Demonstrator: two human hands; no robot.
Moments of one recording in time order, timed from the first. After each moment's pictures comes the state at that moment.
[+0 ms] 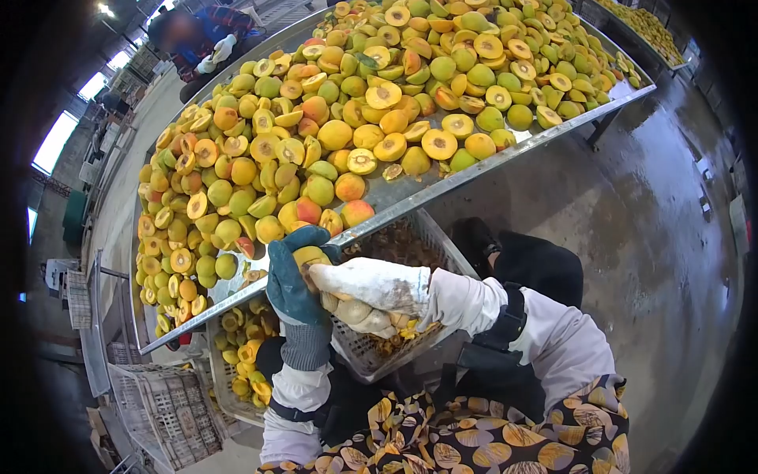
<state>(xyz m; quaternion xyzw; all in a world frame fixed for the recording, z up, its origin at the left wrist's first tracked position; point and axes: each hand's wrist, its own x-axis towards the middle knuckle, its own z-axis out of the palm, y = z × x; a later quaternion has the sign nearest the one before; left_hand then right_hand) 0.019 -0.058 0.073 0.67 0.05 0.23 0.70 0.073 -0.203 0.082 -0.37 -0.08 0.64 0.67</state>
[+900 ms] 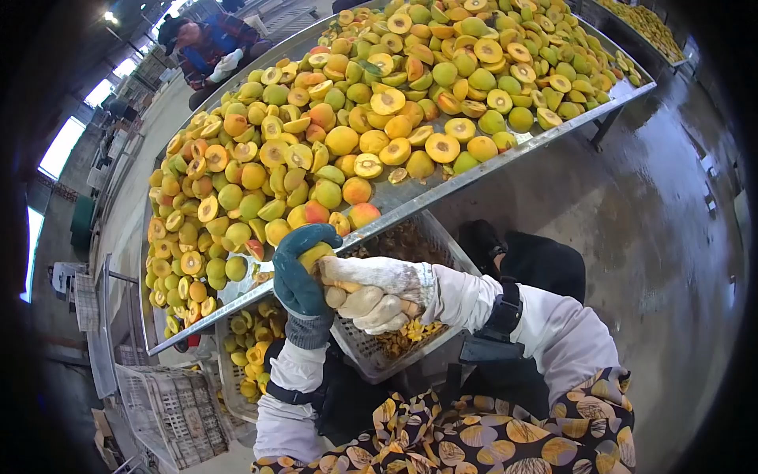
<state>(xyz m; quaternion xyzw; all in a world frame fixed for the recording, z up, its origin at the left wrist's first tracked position) 0.034 -0.037 0.055 0.77 -0.13 0.34 0.53 0.076 -0.199 0.055 -0.11 -0.10 0.72 0.67</state>
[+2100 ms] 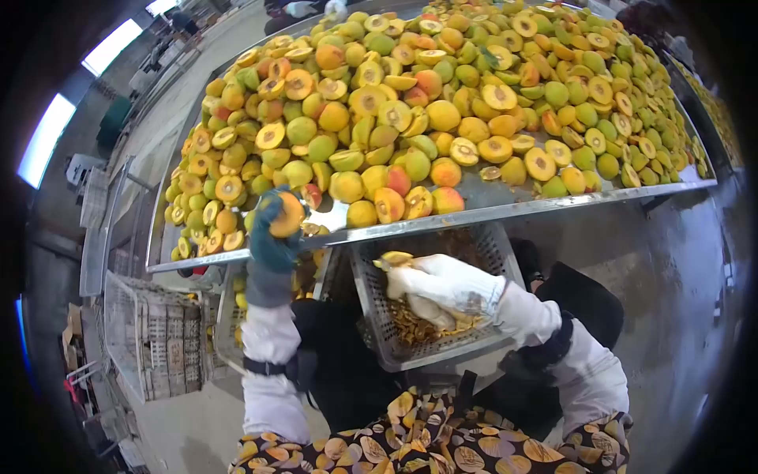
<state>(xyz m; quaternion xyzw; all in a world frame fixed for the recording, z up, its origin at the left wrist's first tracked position) 0.007 0.144 0.021 0.67 0.08 0.31 0.68 0.072 -0.171 0.077 -0.60 -0.18 0.58 0.51</state>
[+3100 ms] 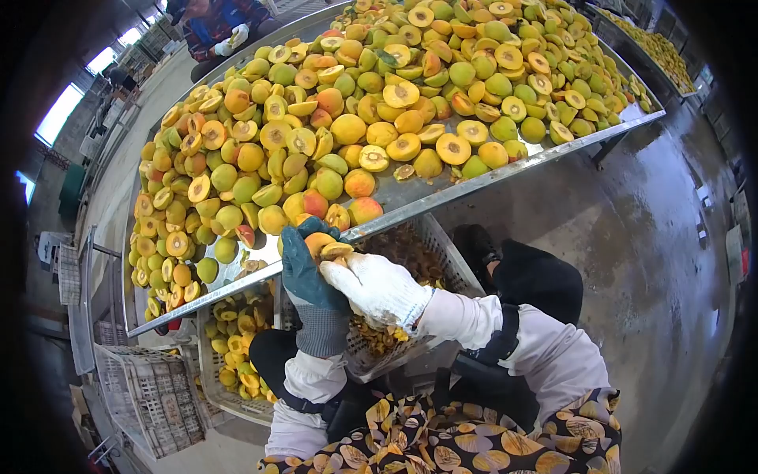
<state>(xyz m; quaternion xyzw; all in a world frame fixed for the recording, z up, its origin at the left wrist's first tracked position) 0.030 -0.067 0.042 0.66 0.11 0.31 0.68 0.065 -0.183 0.038 -0.75 -0.37 0.16 0.52</state>
